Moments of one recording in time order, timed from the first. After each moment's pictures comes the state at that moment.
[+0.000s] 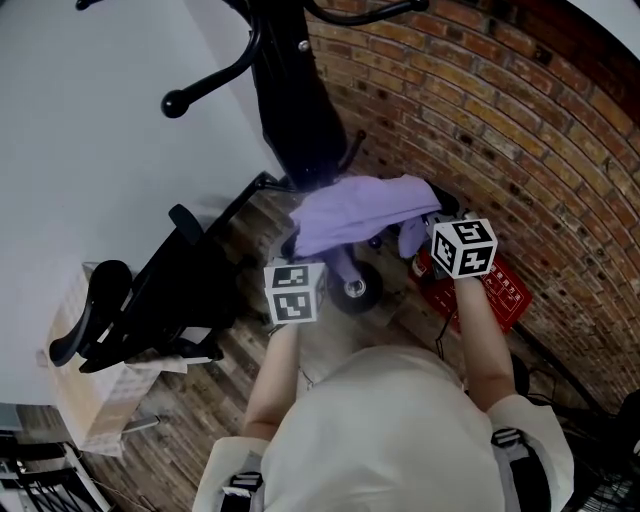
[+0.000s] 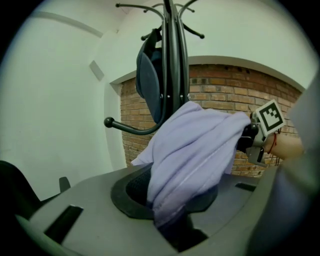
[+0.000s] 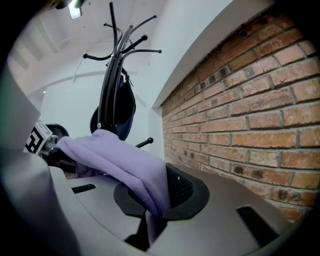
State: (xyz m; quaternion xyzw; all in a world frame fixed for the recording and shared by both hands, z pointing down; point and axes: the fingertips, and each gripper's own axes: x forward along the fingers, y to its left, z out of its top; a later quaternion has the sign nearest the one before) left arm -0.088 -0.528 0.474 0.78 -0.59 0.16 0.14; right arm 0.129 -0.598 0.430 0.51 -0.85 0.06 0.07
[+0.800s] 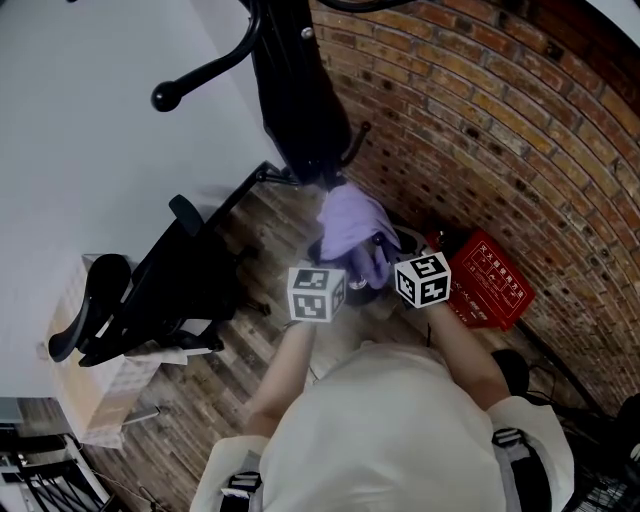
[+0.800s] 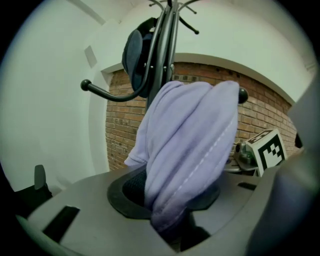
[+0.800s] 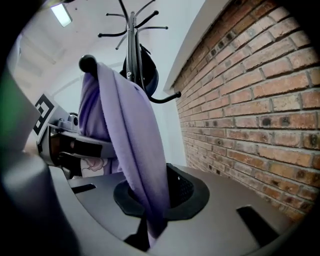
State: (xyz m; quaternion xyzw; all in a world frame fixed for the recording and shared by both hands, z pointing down) left arm -0.040 -0.524 0.531 0.83 -0.52 0.12 0.17; right arm 0.050 -0.546 0.556 0.43 -0.88 0.14 0.10
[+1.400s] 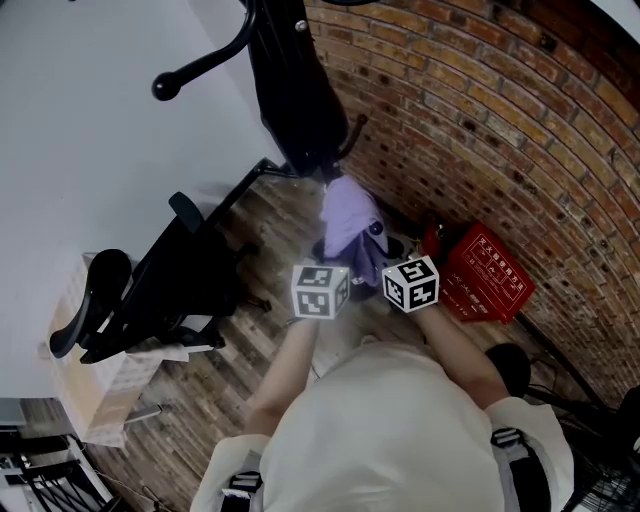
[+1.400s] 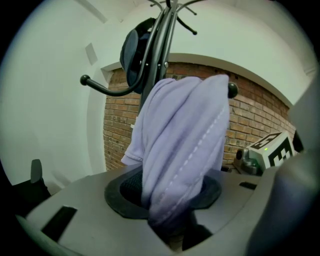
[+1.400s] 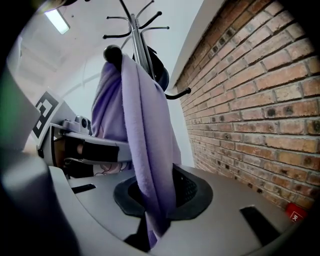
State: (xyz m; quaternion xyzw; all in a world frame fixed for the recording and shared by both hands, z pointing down) left arm -0.026 -0.512 0.534 0.83 -0.51 0.11 0.18; right arm 0.021 -0.517 0.563 0.41 -0.89 0.16 0.09
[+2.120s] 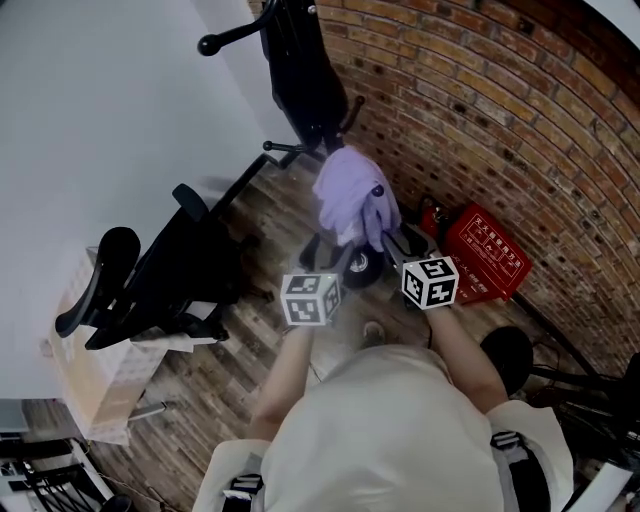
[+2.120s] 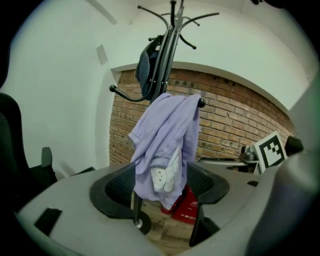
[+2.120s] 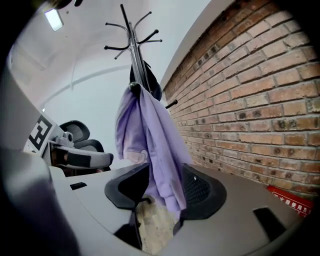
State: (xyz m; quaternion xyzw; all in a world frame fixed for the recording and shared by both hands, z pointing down) left arm -0.056 -0.433 0.534 0.82 -0.52 0.10 0.21; right arm 0.069 -0.456 0.551 0.48 -0.85 0.18 0.07
